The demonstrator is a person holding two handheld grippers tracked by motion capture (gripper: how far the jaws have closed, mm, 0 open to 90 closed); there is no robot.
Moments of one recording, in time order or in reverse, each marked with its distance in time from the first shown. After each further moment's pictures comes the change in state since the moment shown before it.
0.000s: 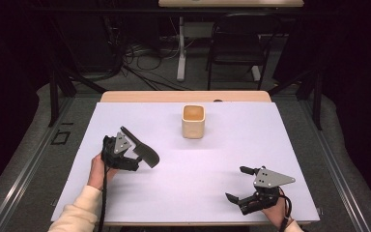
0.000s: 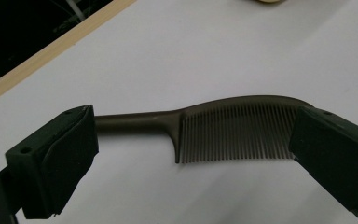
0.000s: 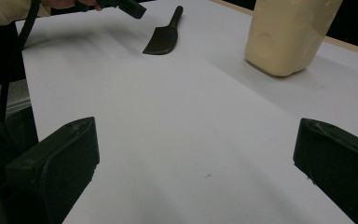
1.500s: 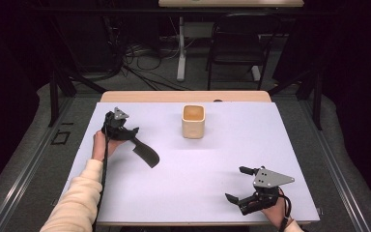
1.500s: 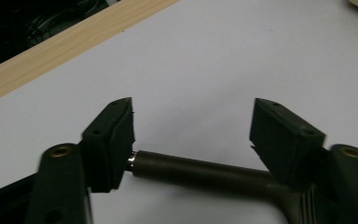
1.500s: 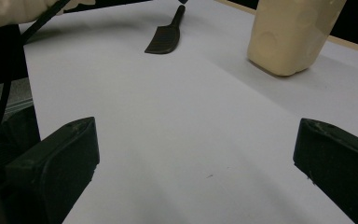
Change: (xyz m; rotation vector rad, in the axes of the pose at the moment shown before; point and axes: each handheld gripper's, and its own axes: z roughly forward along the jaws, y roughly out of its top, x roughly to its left) left arm 0.072 0.028 0.056 0.099 0.037 -0.159; right arm 0.000 0.000 0.001 0.001 0.008 -0.002
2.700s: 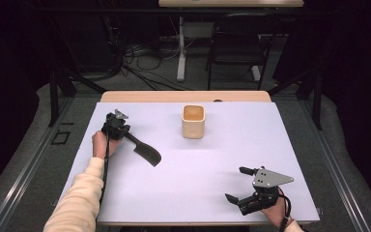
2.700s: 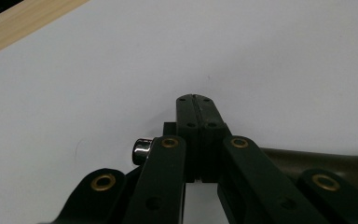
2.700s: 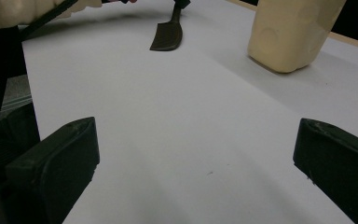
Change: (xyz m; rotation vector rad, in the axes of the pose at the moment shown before) left arm 0.014 -0.014 0.026 0.116 0.003 -0.014; right arm 0.000 0.000 0.001 0.013 -0.001 0.000
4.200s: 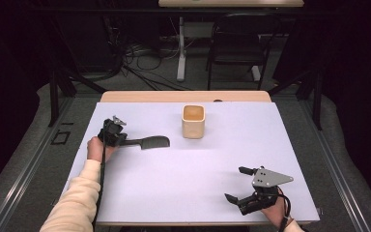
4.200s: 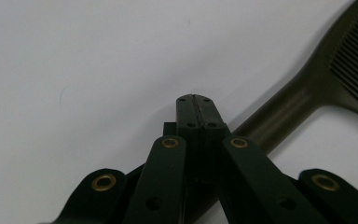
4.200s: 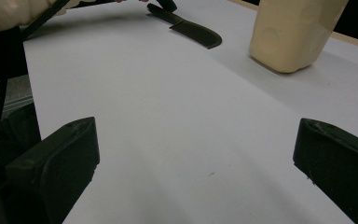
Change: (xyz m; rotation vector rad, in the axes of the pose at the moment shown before) left arm -0.007 -0.016 -0.016 0.100 -0.025 0.016; right arm 0.000 0.001 0.001 0.001 0.005 0.005
